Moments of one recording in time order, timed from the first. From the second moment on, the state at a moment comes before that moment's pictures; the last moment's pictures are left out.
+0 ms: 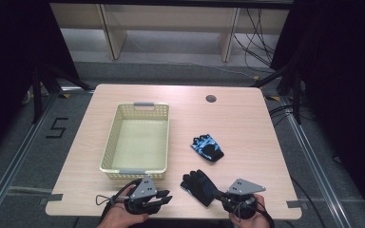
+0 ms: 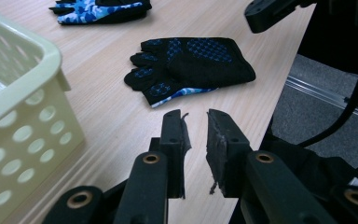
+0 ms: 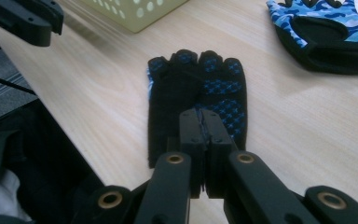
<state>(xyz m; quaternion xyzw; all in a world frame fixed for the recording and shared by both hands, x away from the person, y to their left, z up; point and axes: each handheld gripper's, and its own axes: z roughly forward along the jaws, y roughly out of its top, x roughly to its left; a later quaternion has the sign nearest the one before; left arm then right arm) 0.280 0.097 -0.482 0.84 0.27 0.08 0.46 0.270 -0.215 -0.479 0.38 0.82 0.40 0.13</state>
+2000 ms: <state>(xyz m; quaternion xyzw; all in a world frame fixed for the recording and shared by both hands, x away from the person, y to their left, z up) 0.322 0.018 -0.507 0.88 0.24 0.10 0.40 0.285 -0.194 -0.500 0.34 0.88 0.33 0.09</state>
